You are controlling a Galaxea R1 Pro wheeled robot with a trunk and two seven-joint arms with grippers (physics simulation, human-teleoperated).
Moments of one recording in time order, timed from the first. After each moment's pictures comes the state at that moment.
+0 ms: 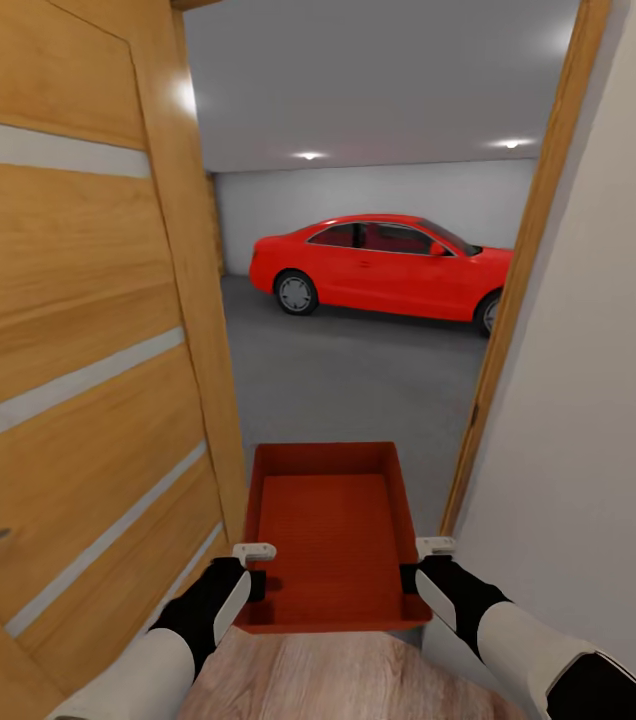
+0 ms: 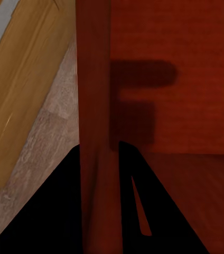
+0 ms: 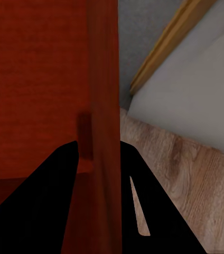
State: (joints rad) left arm -0.66 -0.16 -0.07 -0.46 0.13 0.52 0.26; right arm -0.77 0.01 0.59 -0.27 -0.60 0.35 -0.27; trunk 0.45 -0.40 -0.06
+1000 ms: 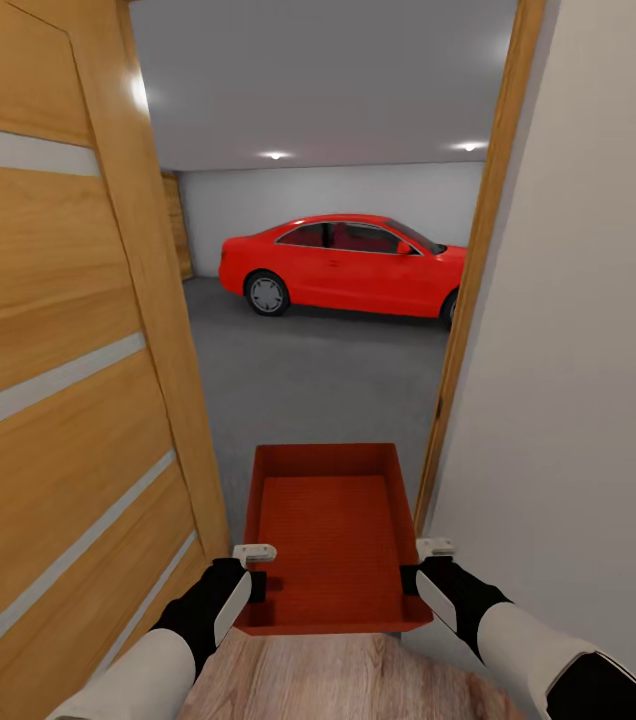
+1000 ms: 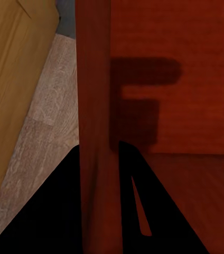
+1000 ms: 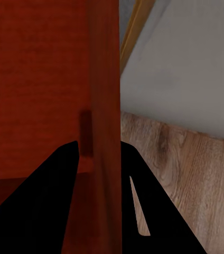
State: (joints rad) left arm -0.66 -0.16 -0.07 -0.46 0.13 0.52 0.27; right arm -0.77 0.01 0.59 -0.26 -0.60 0.35 -0.26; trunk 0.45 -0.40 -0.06
